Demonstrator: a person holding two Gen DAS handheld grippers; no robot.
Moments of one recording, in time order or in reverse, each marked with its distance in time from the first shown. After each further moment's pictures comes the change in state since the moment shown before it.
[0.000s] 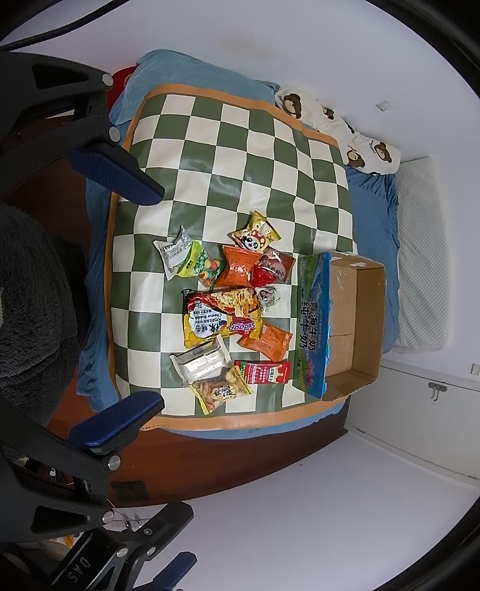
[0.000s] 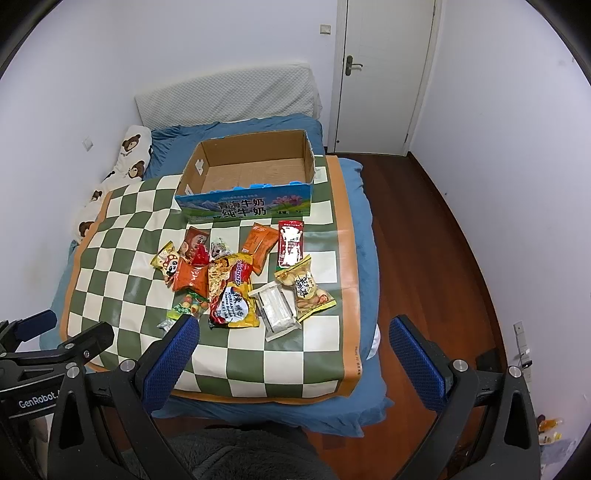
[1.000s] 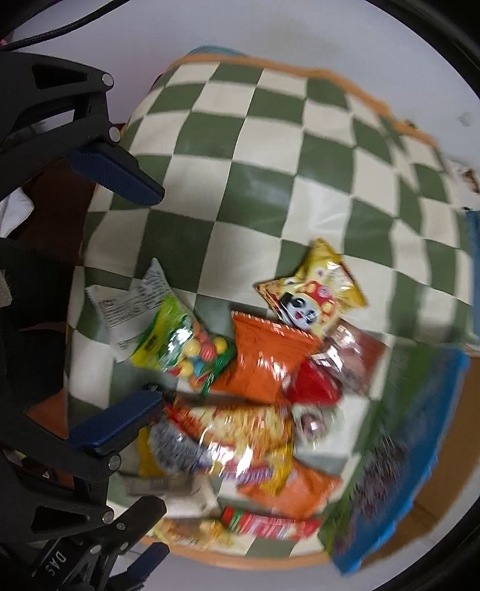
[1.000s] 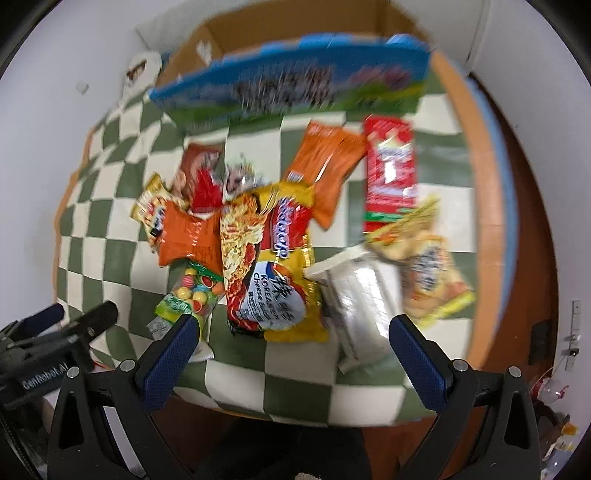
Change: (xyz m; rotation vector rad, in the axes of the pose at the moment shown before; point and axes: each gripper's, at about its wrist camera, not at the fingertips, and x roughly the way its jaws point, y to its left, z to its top) left arm 0.271 0.109 0.038 -0.169 0.308 0.136; right arm 0.317 0.088 0.001 -0.017 0.394 0.171
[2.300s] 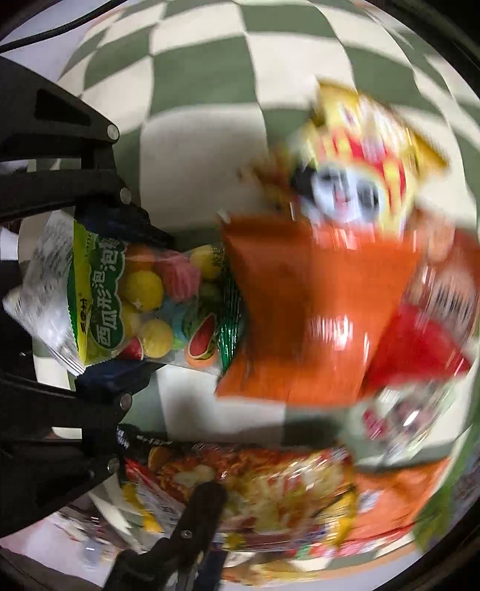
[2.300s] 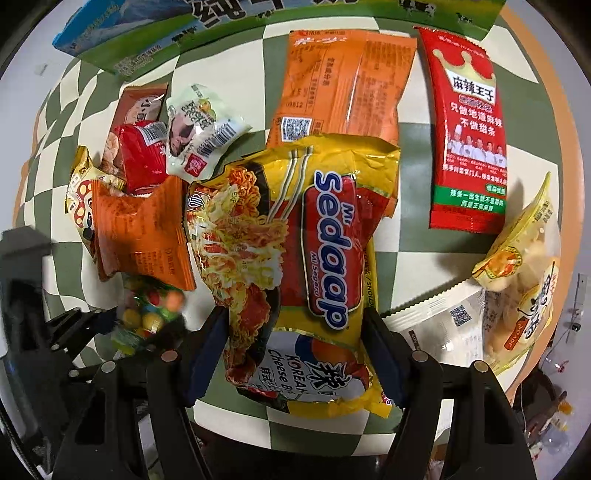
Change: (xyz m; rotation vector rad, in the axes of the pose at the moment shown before) left arm 0.140 -0.003 -0.052 0.274 0.117 -0.128; right arm 0.128 0.028 0.026 0.086 0.231 -0.016
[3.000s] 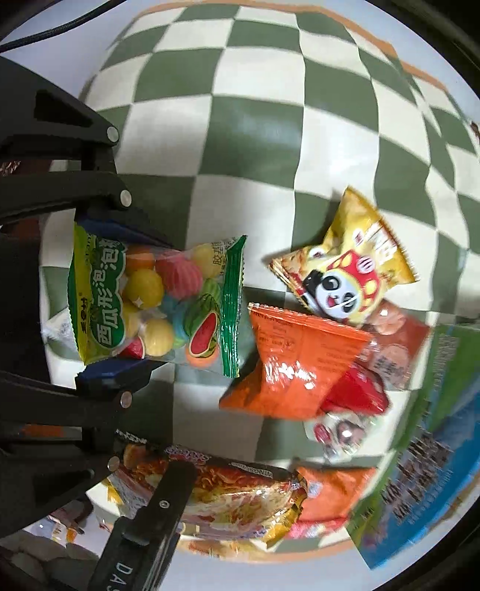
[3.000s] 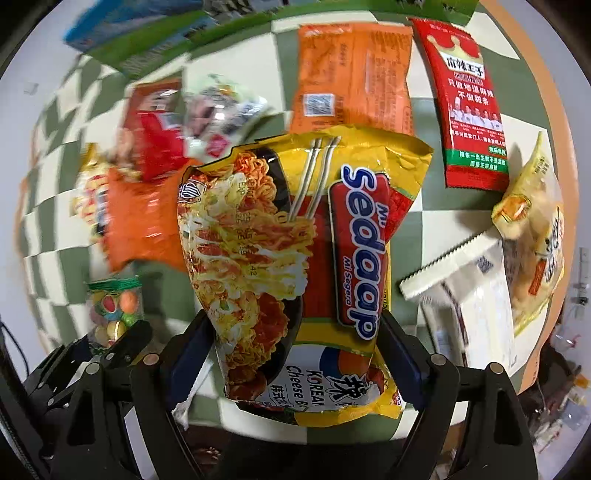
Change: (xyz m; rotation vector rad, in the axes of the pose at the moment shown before) left arm -0.019 0.034 -0.107 -0.147 -0.154 -0.037; right arm 0.007 0.018 -0.032 0.054 -0.063 0.045
